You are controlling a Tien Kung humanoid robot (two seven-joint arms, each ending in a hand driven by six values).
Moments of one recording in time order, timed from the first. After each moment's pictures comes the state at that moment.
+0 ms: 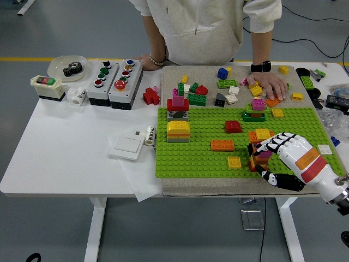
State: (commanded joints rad) left arm -0.20 0.10 -0.40 -0.27 1.68 -0.08 0.31; right arm 0.15 -0.53 0.98 1.32 -2.05 -0.58 0.52
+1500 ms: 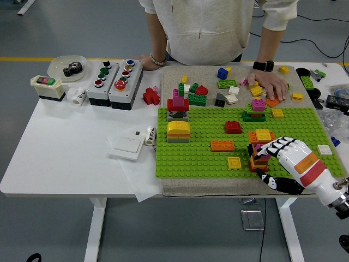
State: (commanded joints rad) left arm -0.20 0.10 -0.40 -0.27 1.69 -0.10 0.31; right arm 0.13 -0.51 0.97 1.29 -2.07 -0.59 0.52
